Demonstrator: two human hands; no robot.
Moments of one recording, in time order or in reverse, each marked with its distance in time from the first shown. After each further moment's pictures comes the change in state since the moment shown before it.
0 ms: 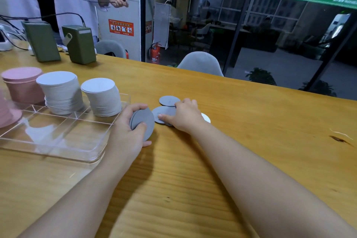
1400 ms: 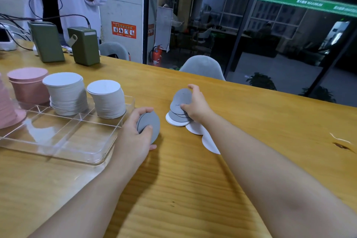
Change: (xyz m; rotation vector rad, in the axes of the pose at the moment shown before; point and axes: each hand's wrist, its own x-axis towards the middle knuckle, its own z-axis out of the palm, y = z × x) left_hand -0.002 -0.001 0.002 0.006 -0.006 -0.029; right_hand 0.038 0.022 -0.009 0.557 0.075 0.061
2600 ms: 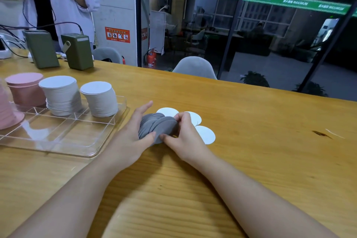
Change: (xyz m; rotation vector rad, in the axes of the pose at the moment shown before) left_hand -0.011 0.002 -0.014 0.406 -0.379 0.231; right_hand -0.138 -0.003 0.003 0.185 -0.076 -0.201
